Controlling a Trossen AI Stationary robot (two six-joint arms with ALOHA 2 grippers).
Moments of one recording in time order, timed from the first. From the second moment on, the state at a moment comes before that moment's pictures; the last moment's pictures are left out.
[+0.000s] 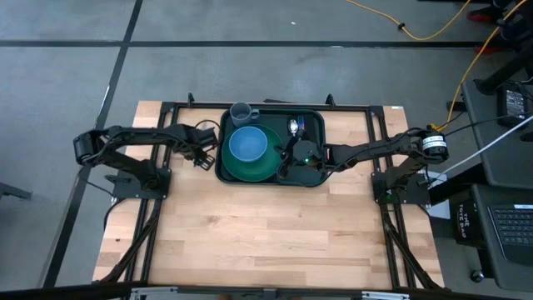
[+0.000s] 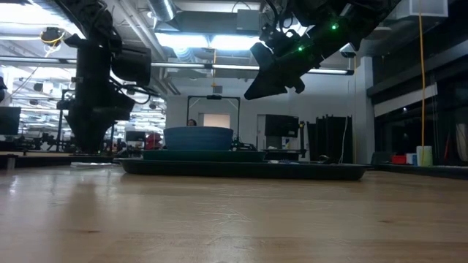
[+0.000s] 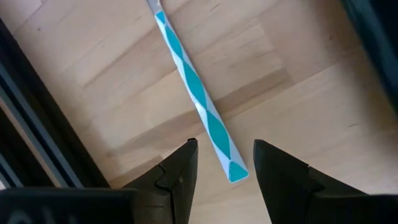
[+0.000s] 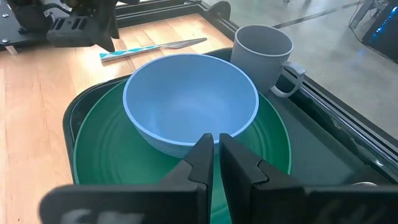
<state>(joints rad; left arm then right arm) 0.45 1.30 0.66 -0.89 -0.23 -0.59 -0.05 1.61 0.91 0.18 0.45 0.20</state>
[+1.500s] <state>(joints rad) 0.41 1.51 0.66 -0.86 -0.22 -0.62 -0.05 1.61 0.91 0.18 0.42 0.20</state>
